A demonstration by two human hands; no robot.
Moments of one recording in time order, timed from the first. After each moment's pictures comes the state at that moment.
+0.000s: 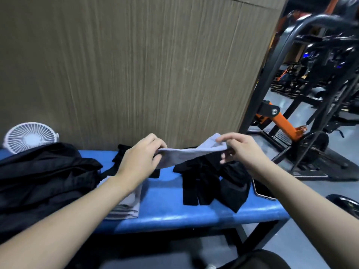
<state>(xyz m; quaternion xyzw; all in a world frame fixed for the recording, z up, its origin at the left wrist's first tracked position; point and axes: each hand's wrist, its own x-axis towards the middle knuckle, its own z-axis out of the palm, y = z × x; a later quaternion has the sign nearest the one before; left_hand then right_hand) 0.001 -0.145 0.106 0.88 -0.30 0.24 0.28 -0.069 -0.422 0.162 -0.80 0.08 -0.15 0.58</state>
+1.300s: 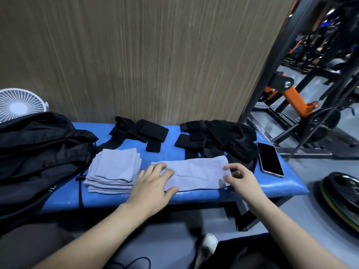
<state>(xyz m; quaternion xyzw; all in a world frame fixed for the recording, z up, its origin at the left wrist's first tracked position) -0.048 -0.162 -0.030 0.95 -0.27 0.04 0.15 -0.112 -0.442 -0.002 -0.83 0.24 -0.09 0.49</state>
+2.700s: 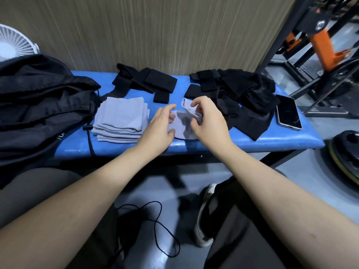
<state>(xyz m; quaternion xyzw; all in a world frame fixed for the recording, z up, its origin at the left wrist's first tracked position) -0.031 -0.159 -0.034 0.88 -0.22 -0.02 0.41 -0.075 -0.324 -0.003 -0.93 0.00 -0.20 0.32</state>
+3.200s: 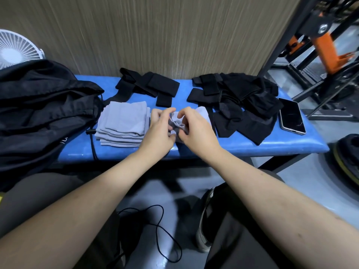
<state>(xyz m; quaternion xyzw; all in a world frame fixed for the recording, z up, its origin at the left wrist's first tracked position) -0.030 -0.158 -0.034 0.87 -0.19 -0.01 0.46 -0.061 -0.301 -0.019 -0.94 -0.06 -0.17 0.29</state>
